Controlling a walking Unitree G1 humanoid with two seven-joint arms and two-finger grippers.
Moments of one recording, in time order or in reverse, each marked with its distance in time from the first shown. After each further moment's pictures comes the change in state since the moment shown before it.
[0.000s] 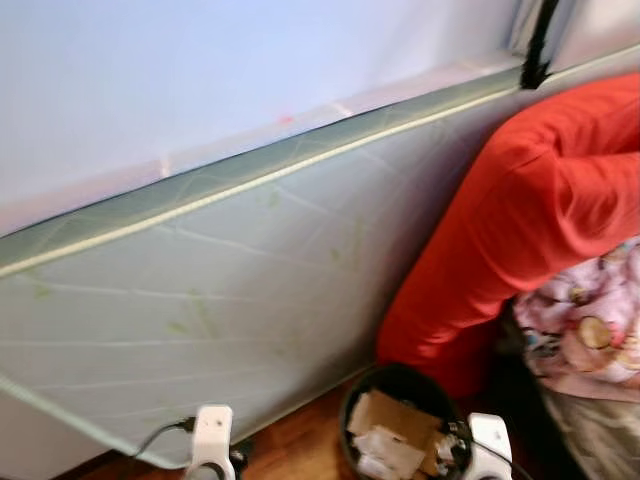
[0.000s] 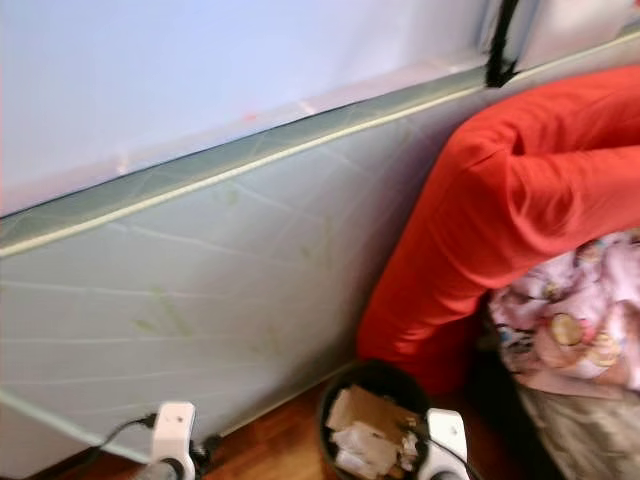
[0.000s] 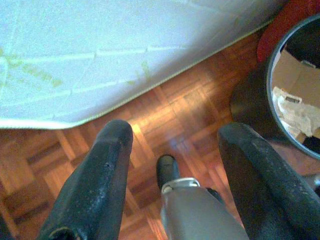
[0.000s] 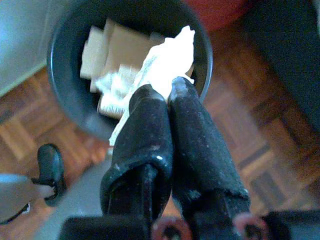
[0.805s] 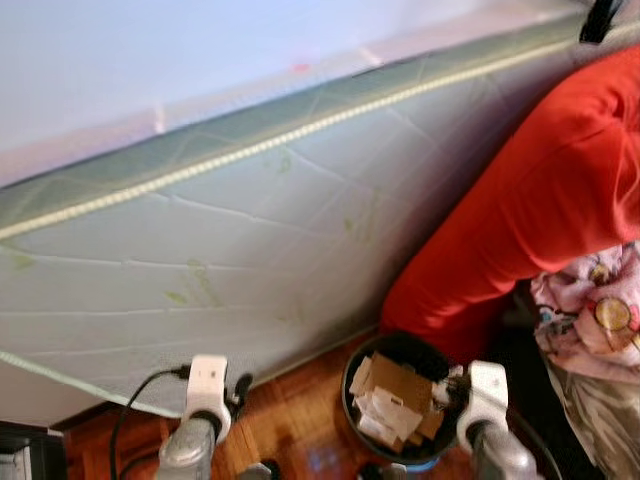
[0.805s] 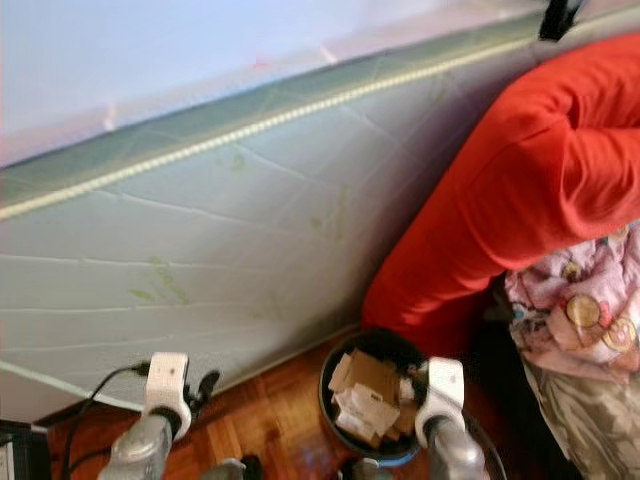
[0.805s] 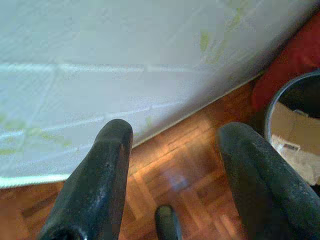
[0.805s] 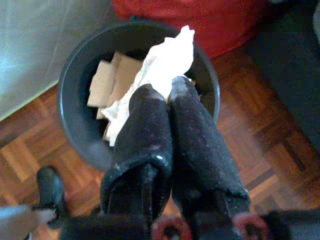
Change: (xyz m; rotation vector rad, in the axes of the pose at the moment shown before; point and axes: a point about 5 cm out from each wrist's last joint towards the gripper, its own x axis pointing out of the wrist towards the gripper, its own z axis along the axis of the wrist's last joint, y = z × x) left arm 0.003 -0.004 0.067 0.038 -0.349 -0.059; right arm 0.014 0.002 0.070 0.030 -0.185 -0.009
